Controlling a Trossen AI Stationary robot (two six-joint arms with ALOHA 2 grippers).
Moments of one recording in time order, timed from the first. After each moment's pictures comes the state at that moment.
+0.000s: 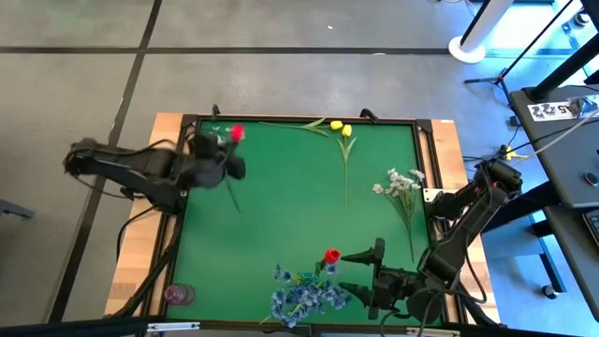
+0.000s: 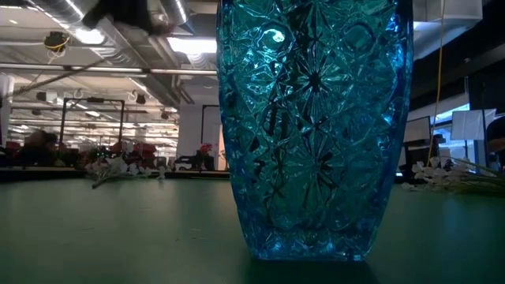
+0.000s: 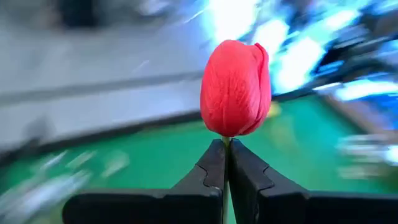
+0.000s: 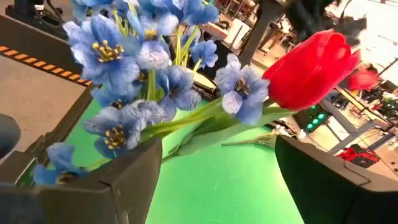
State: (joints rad) left arm -0.21 1.00 1.03 -0.78 -1.05 -0.94; right arm 0.92 1.56 1.16 -0.03 1.02 -0.08
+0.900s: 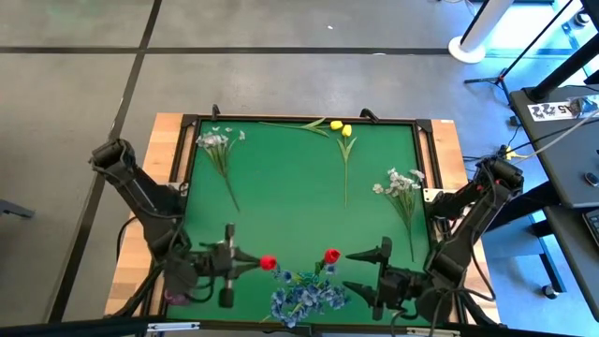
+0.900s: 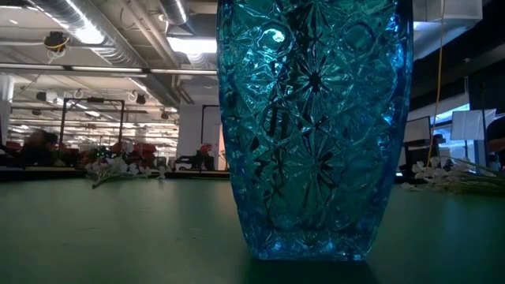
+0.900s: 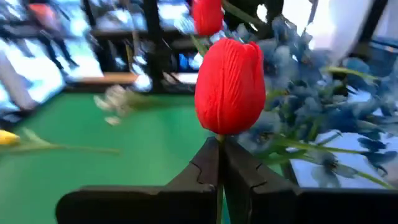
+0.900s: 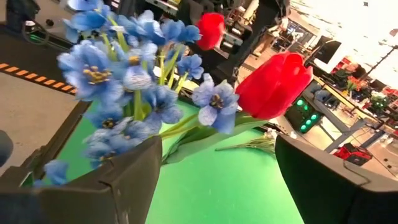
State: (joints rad) left arm -0.87 1.40 1.00 0.01 -0.96 -0.30; right arm 0.94 1.53 1.17 -0.03 1.08 -0.08
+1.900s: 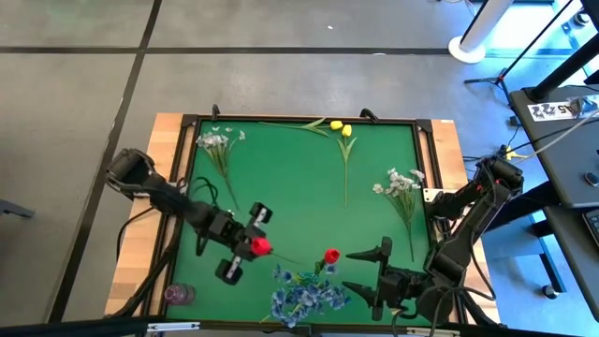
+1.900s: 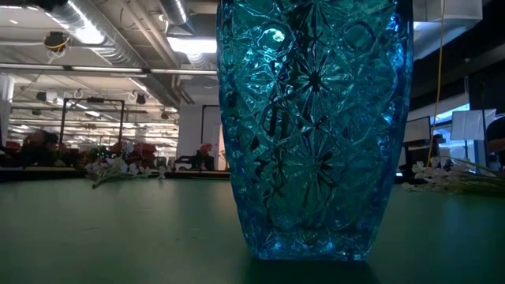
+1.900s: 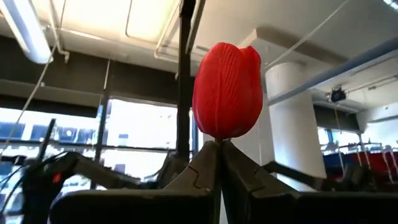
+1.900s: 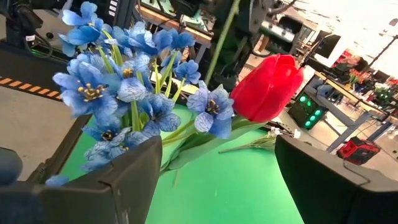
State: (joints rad) left arm -0.49 1.61 0.74 1.56 -0.07 0.06; right arm 0.94 1.53 1.17 0.00 1.08 -0.04
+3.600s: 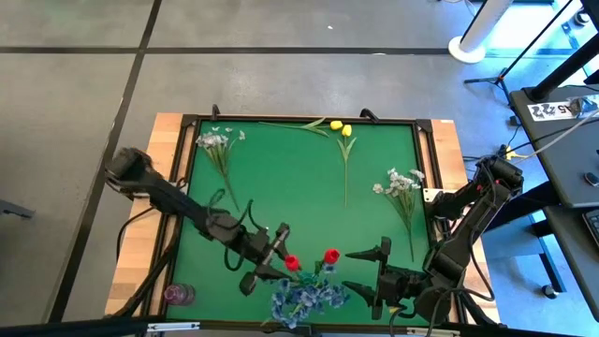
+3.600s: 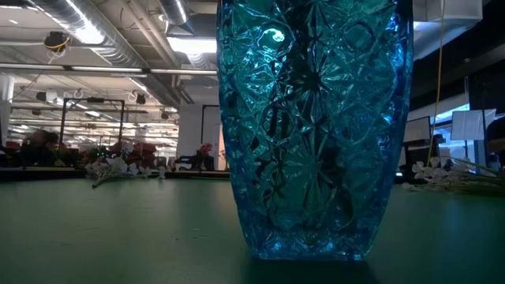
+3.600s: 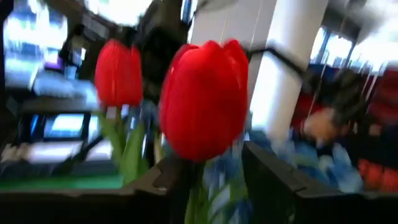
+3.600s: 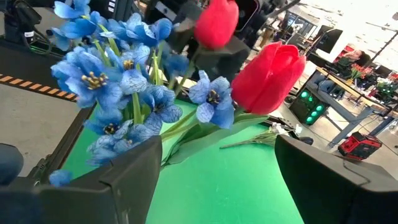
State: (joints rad) left arm -0.48 1.56 0.87 0.78 -0.02 -0.19; right arm 0.94 1.53 1.17 -0.03 1.07 0.00
